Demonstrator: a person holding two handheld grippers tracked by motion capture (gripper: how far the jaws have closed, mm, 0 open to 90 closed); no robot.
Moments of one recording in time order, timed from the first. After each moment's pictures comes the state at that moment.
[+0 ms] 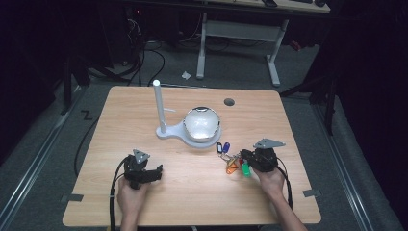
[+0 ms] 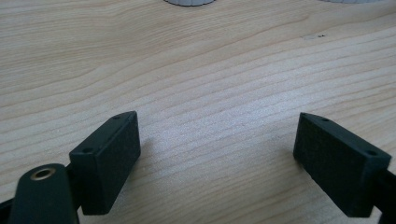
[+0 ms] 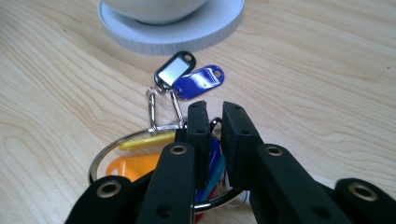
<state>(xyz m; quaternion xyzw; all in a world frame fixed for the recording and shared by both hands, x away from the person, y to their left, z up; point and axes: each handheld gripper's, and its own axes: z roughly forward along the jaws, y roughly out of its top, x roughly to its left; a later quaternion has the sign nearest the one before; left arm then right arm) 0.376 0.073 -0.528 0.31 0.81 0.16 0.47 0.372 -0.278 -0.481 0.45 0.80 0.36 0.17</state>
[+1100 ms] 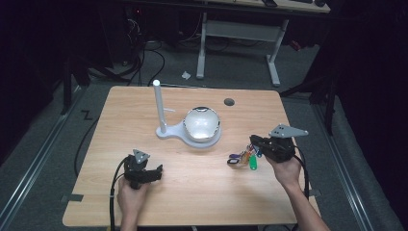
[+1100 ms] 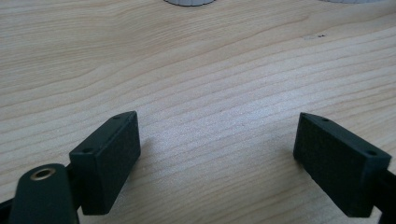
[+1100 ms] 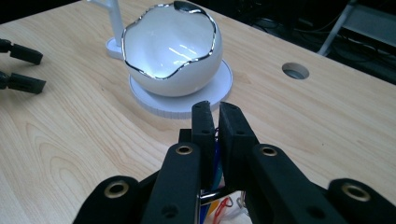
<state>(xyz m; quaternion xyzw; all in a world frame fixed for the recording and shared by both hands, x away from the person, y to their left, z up) 0.376 0.073 -0.528 0.31 0.81 0.16 0.47 0.366 -0.293 -0.398 0.39 0.80 0.41 0.21</state>
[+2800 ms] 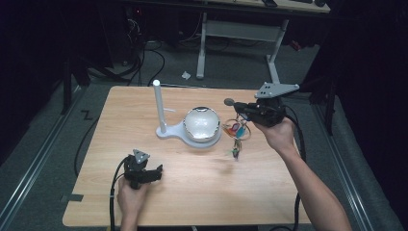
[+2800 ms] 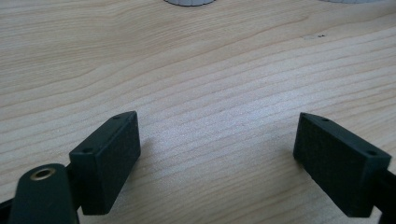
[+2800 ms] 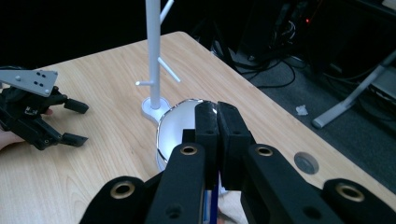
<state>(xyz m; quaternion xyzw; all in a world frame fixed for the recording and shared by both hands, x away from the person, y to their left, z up) 0.376 0.073 -0.528 0.31 0.81 0.16 0.47 0.415 -0.238 -0.291 0.29 0.83 0.43 0.21</state>
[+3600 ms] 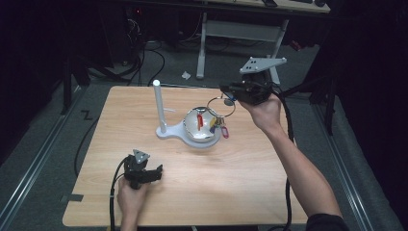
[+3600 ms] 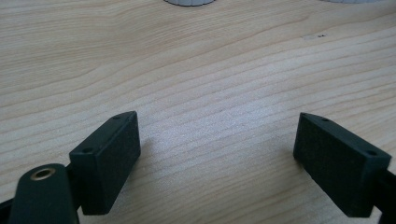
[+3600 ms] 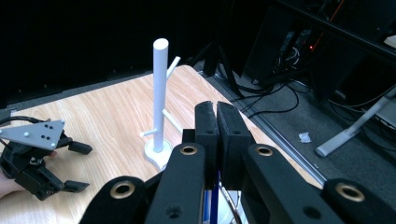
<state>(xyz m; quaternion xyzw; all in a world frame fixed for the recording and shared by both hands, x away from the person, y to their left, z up) 0.376 0.073 -0.528 0.31 0.81 0.16 0.48 0.446 -0.198 -0.248 0.27 0.82 0.46 0.21</state>
